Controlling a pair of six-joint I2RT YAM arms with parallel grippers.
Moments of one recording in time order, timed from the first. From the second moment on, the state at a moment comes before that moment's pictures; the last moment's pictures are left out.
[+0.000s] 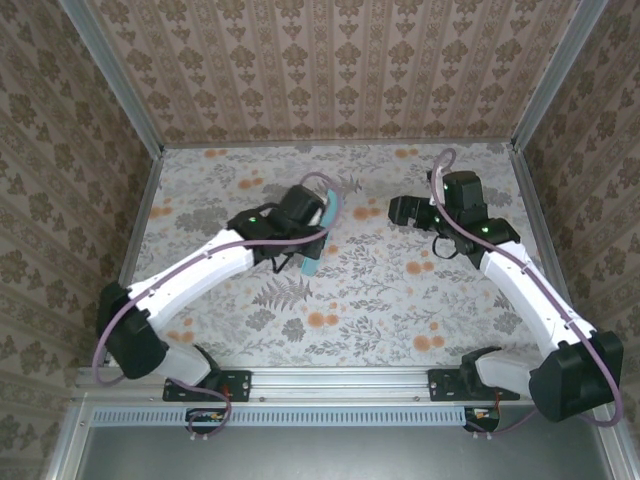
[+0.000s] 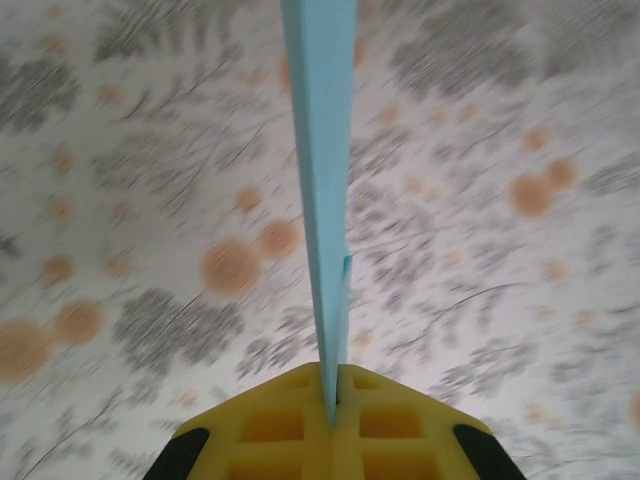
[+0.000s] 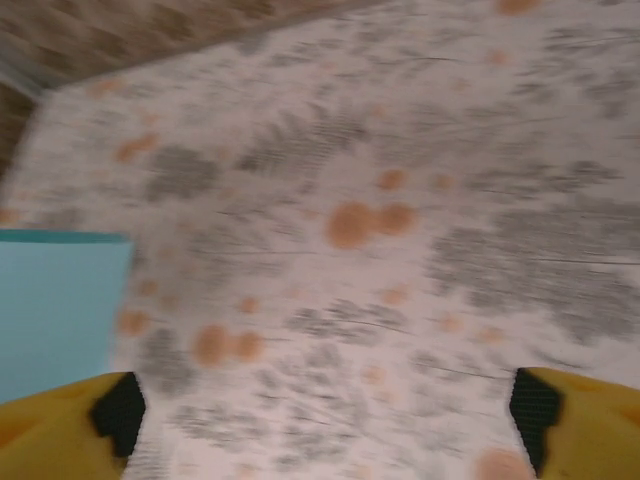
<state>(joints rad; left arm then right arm) -0.89 1.48 1.32 -0.83 -0.17 -0.36 0.23 1.18 1.01 -0.50 -0.09 0.37</state>
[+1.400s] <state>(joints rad) -0.94 2.26 1.87 -1.18 -0.12 -0.83 0.20 1.06 0.84 -0.63 0.12 0.43</state>
